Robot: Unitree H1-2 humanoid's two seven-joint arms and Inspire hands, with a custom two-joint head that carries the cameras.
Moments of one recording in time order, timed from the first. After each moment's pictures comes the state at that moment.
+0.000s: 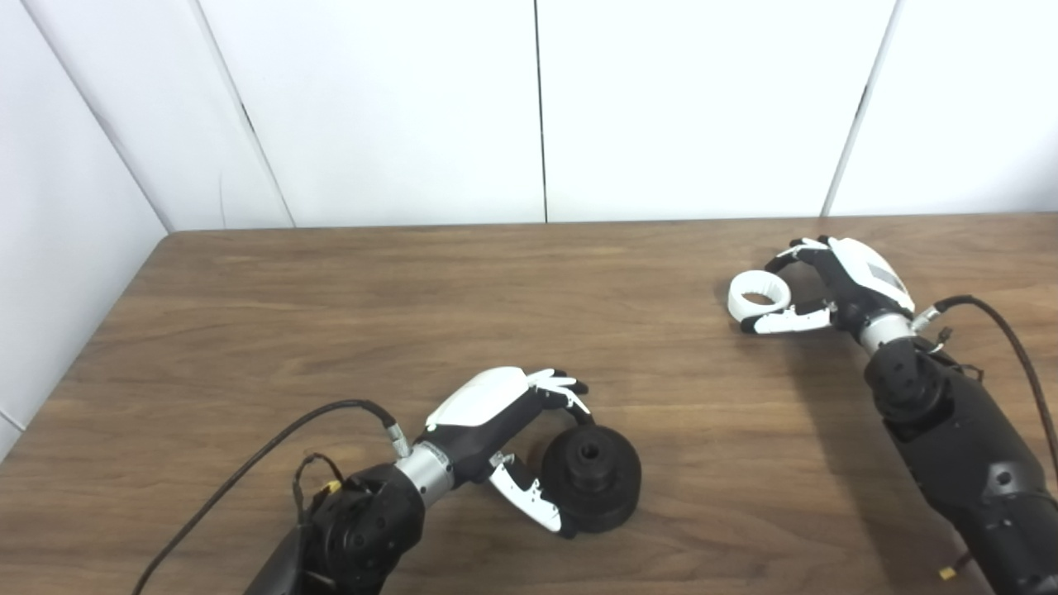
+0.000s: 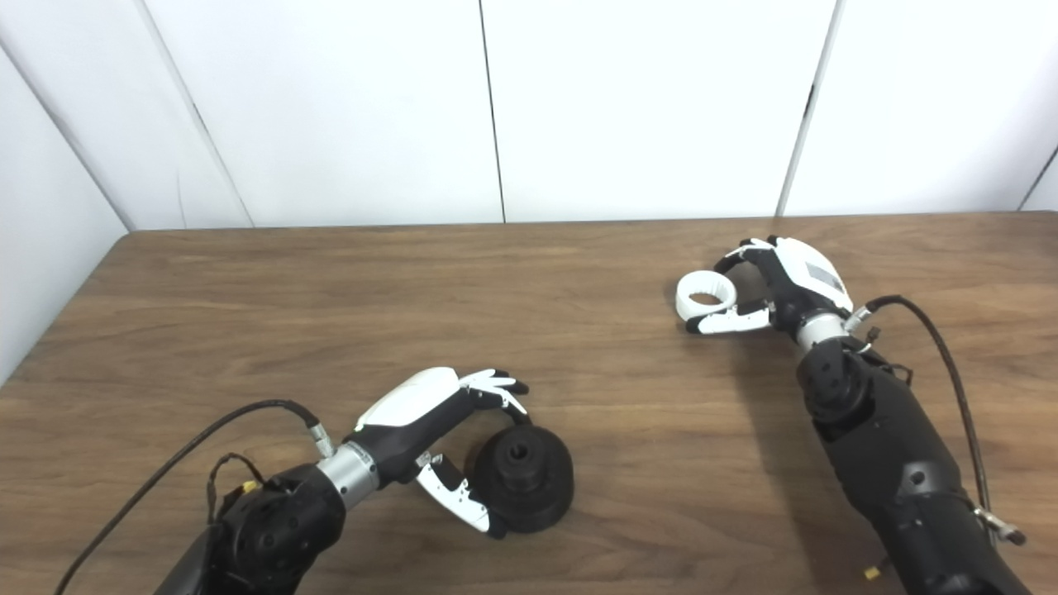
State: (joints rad) left arm -0.18 0.31 -0.41 -0.29 0.58 0.23 -0.46; right arm -0.58 -0.38 0.22 0.50 -0.58 0.14 0.00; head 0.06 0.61
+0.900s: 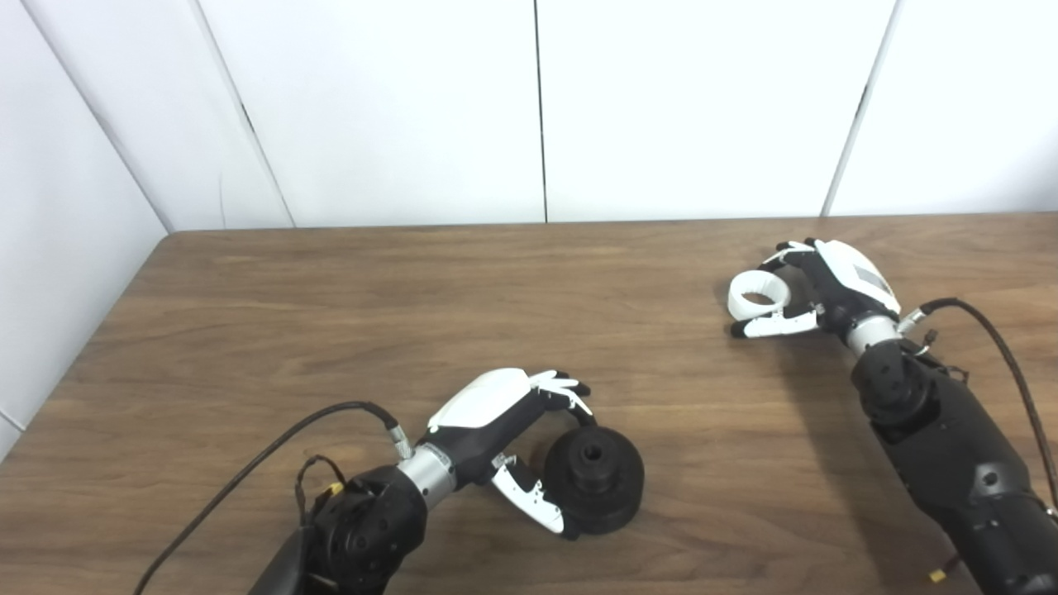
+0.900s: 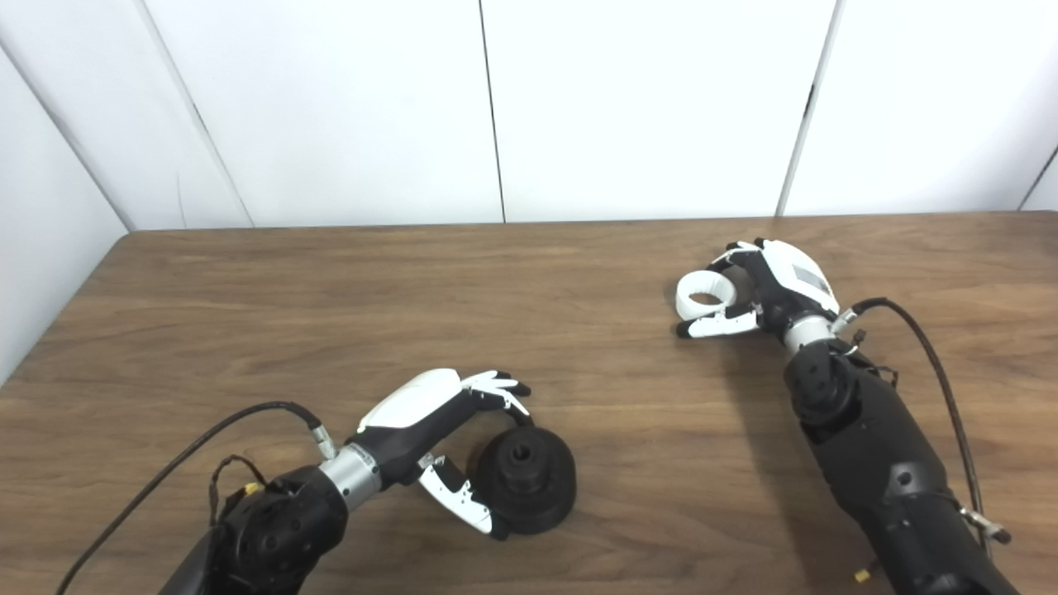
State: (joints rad) left arm -0.18 0.31 -0.40 -0.29 0.59 0.23 -0.46; right arm -0.58 -0.37 0.23 0.50 -0.58 0.14 -0.03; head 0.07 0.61
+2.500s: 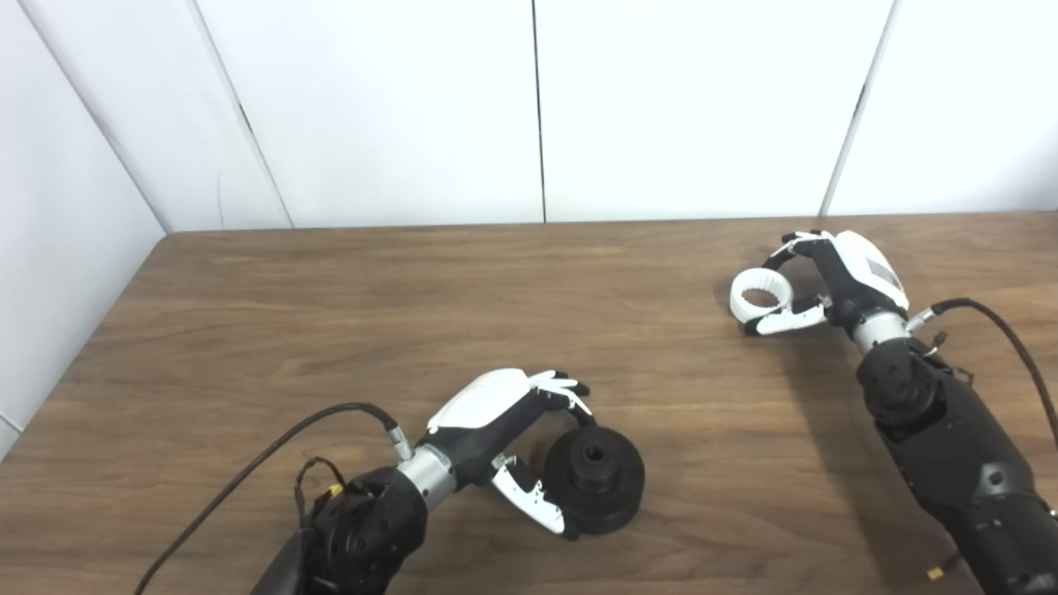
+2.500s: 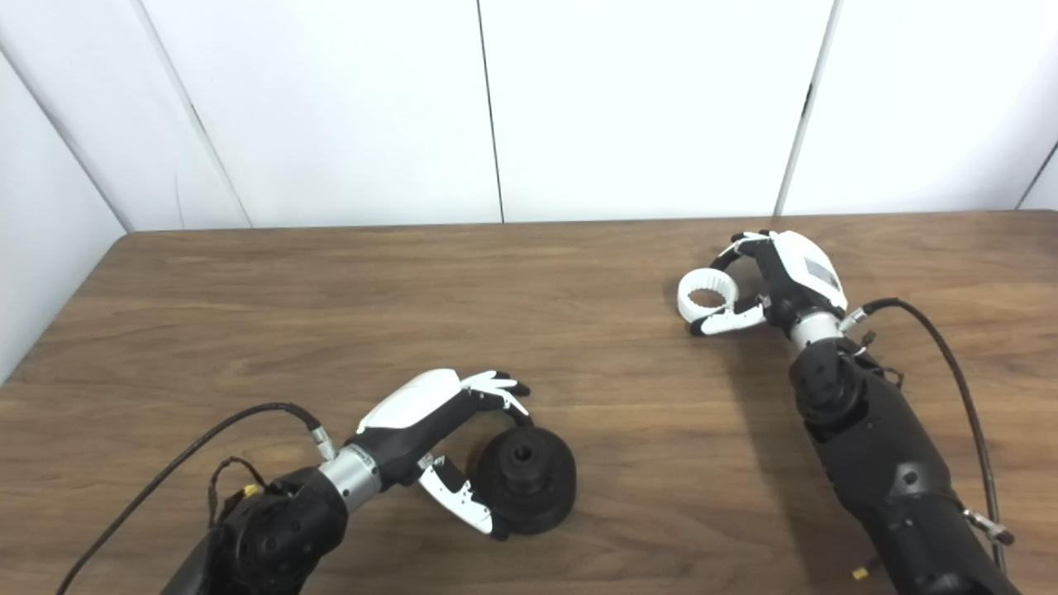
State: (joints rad) left arm -0.18 0.30 -0.40 -0.30 0.59 0.24 -0.46; right arm -0.58 -0.37 0.21 0.51 -0.54 0.10 -0.08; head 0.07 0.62
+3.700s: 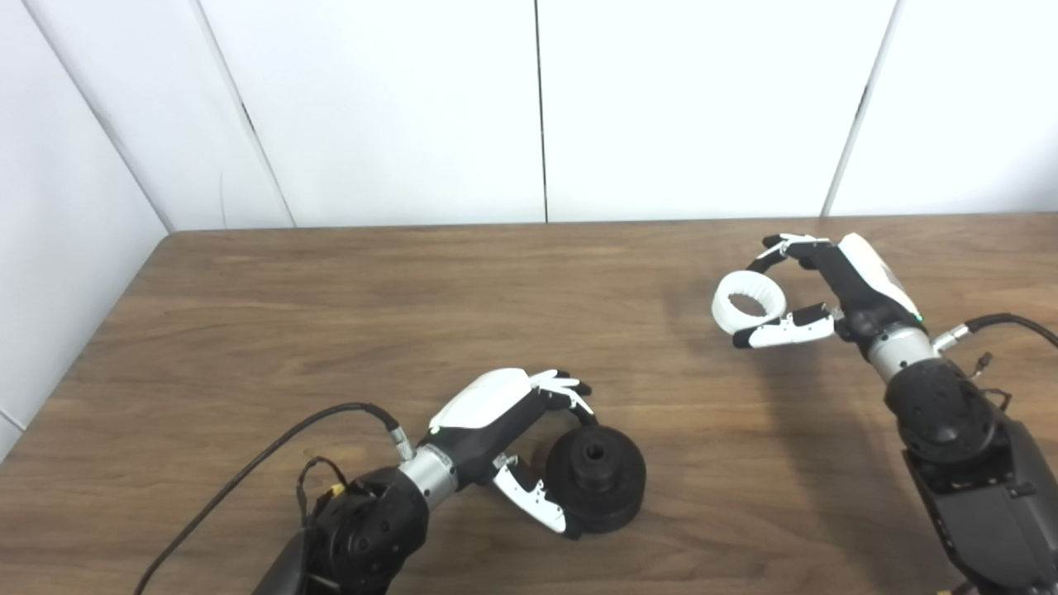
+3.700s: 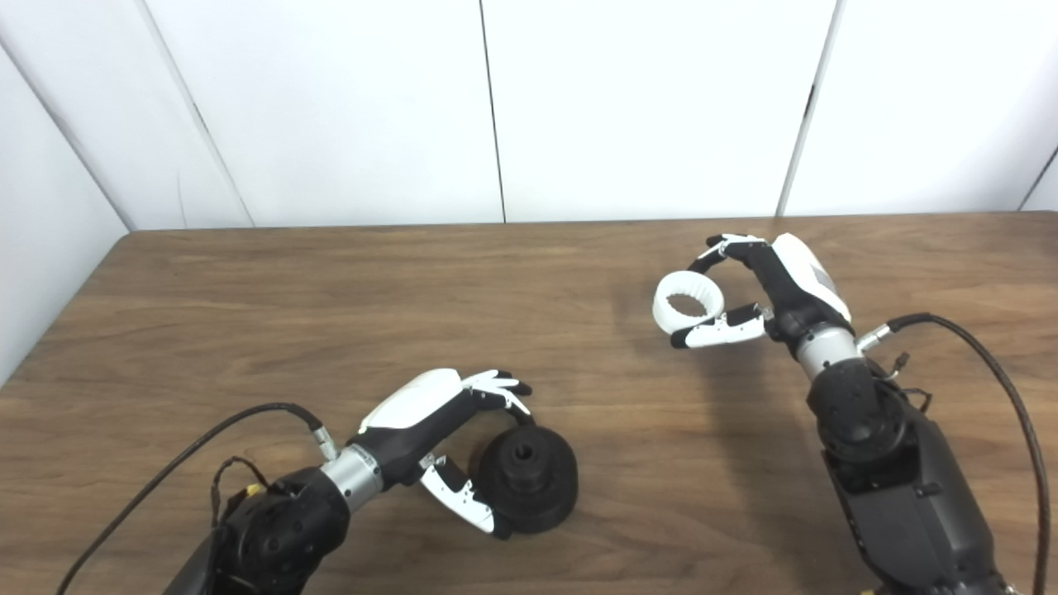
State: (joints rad) left arm -0.18 0.30 -0.40 -0.28 0.59 0.22 -0.45; right arm -0.39 -0.37 0.14 -0.05 -0.46 0.31 0.17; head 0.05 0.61
